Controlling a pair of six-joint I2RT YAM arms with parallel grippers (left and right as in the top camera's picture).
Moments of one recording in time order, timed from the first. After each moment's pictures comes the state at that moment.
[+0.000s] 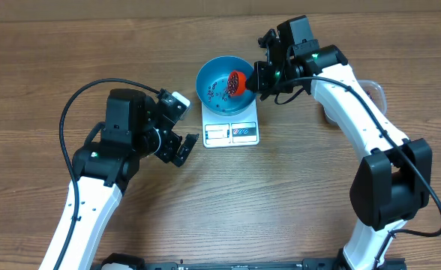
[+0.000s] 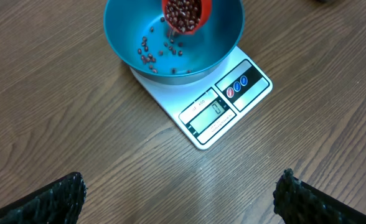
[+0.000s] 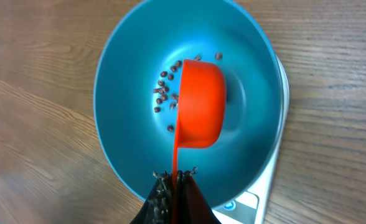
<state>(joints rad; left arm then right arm) -0.21 1.20 1.02 -0.68 0.30 0.34 0.31 1.96 1.68 -0.80 -0.45 0.28</state>
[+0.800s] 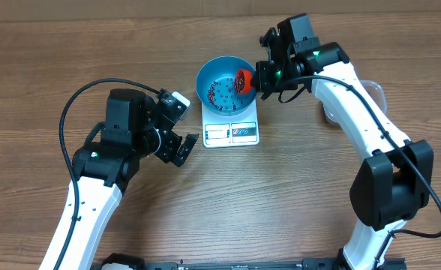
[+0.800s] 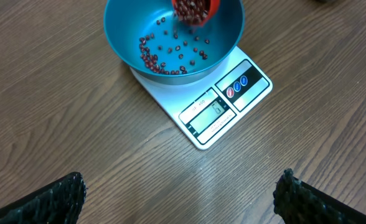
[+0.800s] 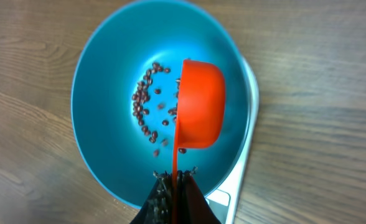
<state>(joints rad) -0.21 1.20 1.02 -0.68 0.30 0.34 0.31 1.96 1.73 -0.85 -0.35 0.22</state>
